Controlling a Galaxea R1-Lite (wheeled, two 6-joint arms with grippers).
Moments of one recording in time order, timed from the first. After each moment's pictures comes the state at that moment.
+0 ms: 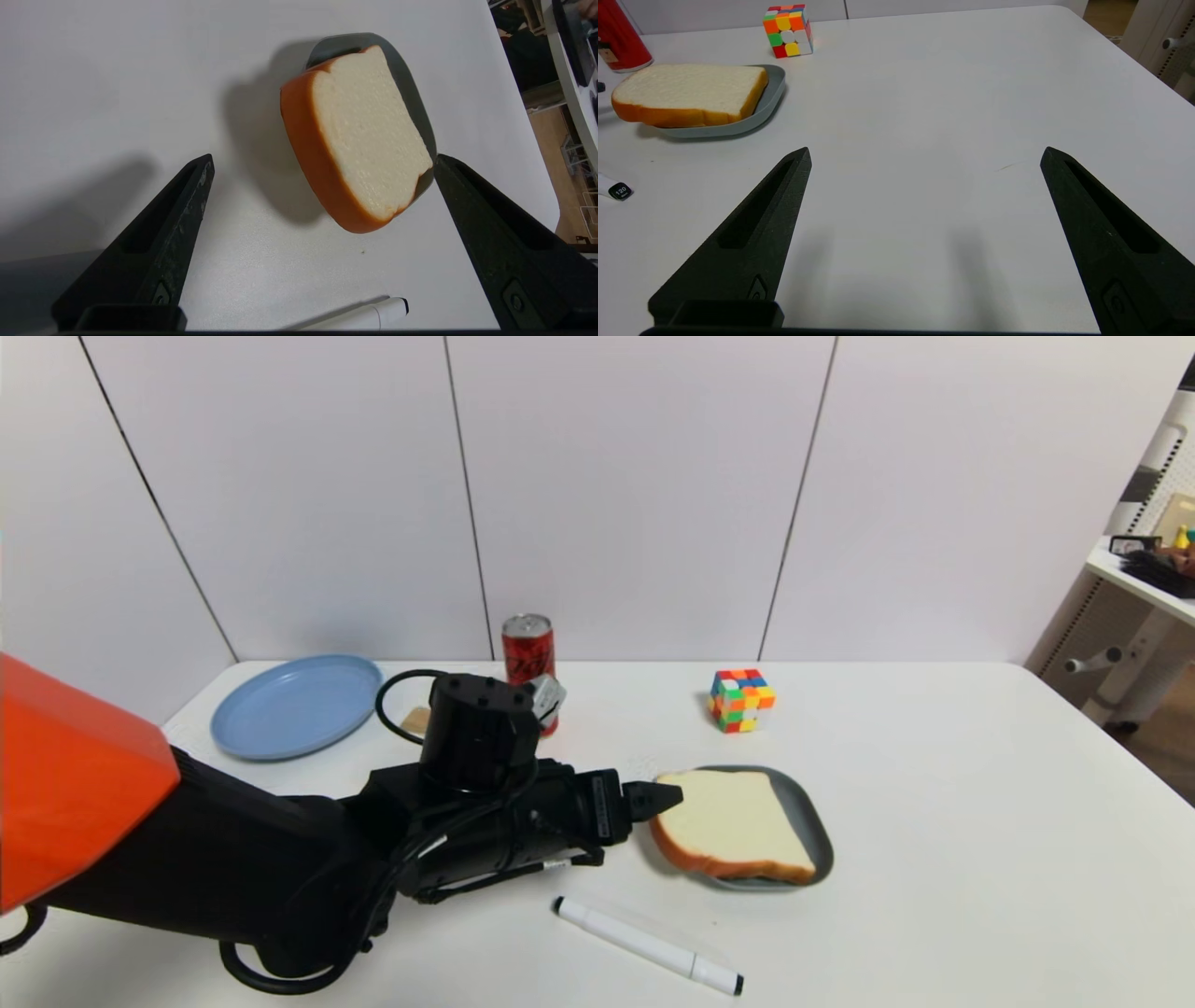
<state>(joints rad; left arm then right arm) -0.74 1.89 -0.82 -0.69 -0.18 -0.64 0.00 0.00 0.00 0.00 -0.03 0.06</state>
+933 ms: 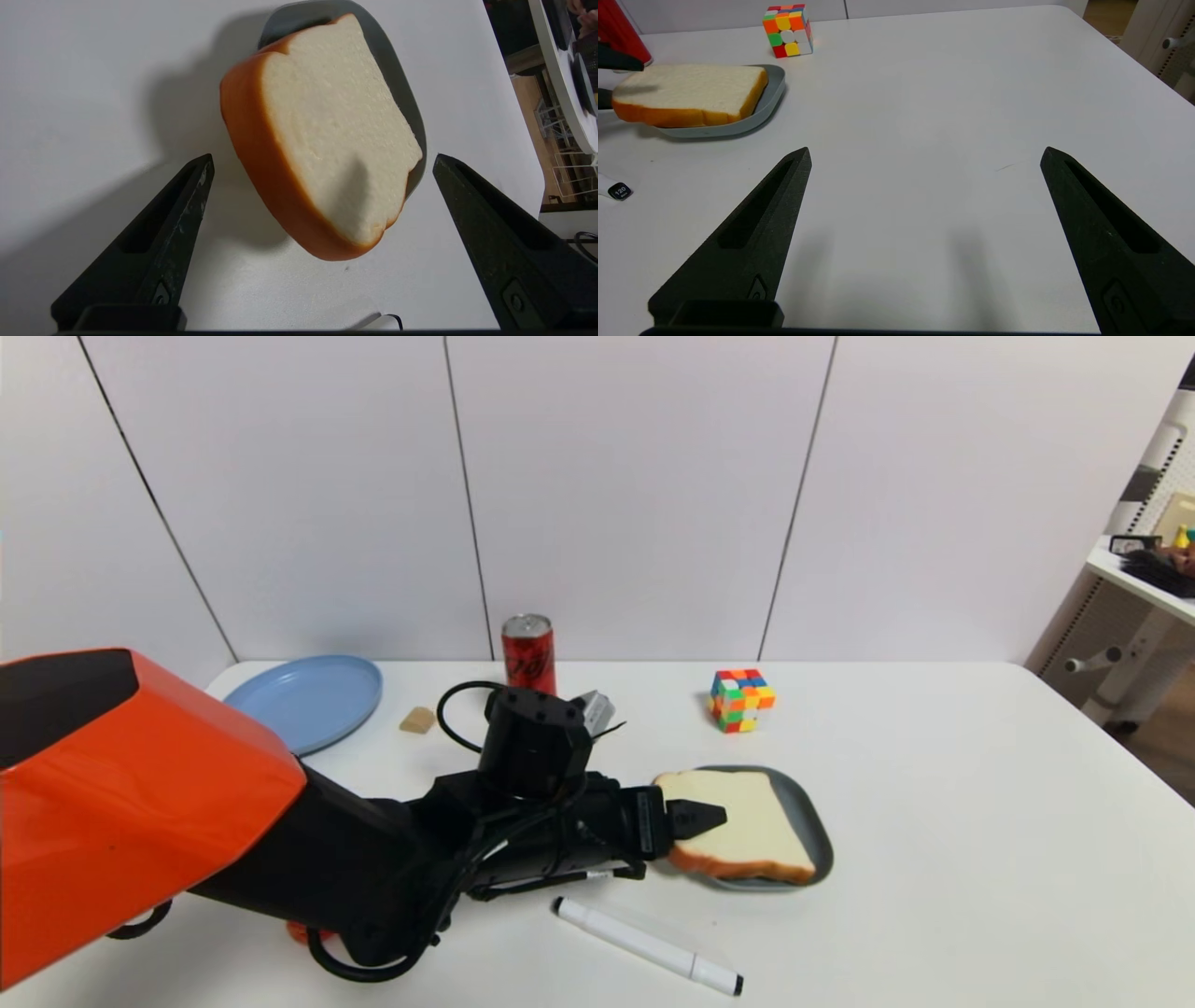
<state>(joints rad) -0.77 2.00 -0.91 -0.71 -0.26 -0.63 0.00 0.00 0.00 0.00 -0.03 0.06</state>
